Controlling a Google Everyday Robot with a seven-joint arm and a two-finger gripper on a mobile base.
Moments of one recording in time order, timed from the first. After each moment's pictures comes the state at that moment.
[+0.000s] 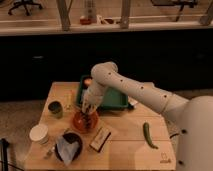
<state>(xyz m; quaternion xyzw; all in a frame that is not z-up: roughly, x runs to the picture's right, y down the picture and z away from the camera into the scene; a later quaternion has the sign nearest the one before) -0.093 0.116 0.755 -0.21 -0.41 -0.51 0.73</state>
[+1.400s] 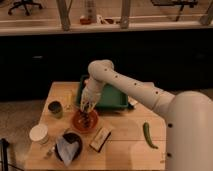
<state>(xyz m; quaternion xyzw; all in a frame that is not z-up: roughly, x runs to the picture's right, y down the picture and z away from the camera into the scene) -0.101 0.112 0.768 -0.23 -0.43 -0.50 0.72</state>
